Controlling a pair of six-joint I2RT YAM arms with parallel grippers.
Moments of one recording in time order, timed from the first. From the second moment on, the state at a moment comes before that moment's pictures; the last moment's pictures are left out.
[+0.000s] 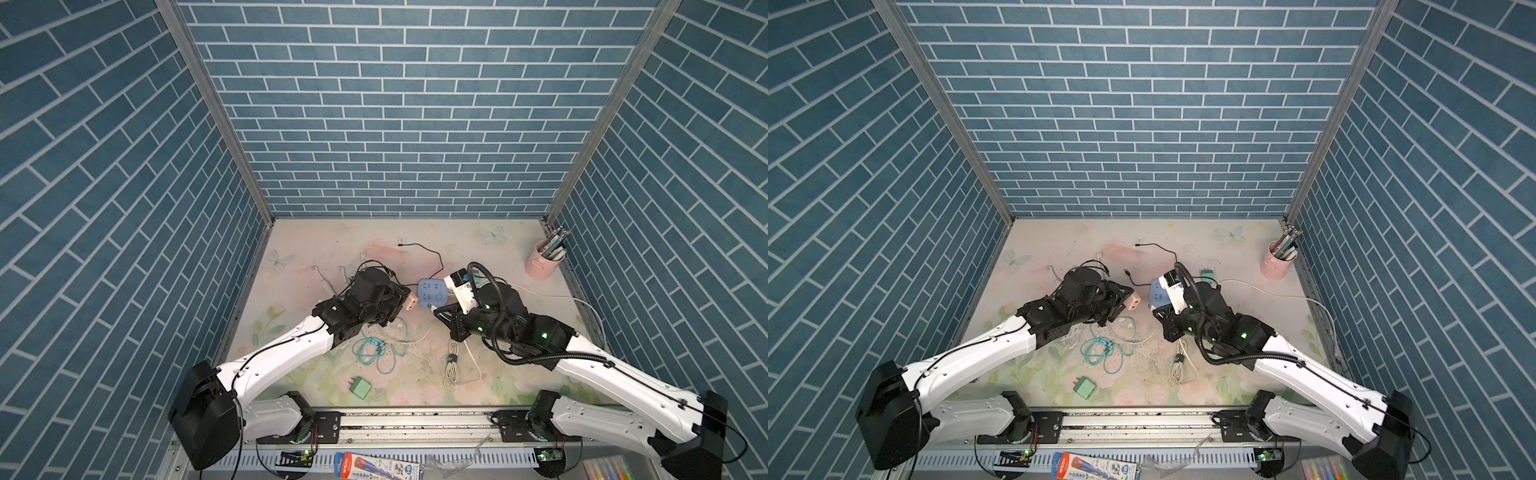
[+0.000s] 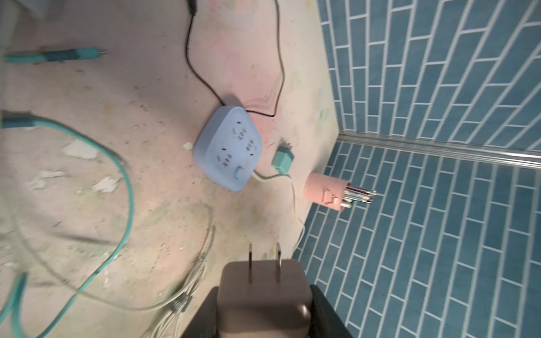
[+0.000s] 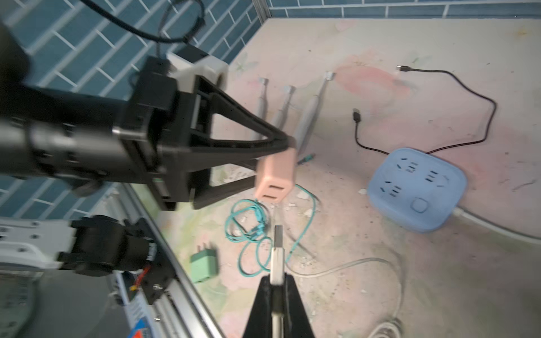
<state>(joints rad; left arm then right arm) -0.76 1.24 0.93 -0.36 0.06 -1.54 0.95 1.02 0.88 -0.45 -0.05 0.33</state>
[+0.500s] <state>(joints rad) -0.75 1.34 1.04 -0.63 0.14 -1.49 1.14 1.05 0.79 -0.35 0.14 0.10</state>
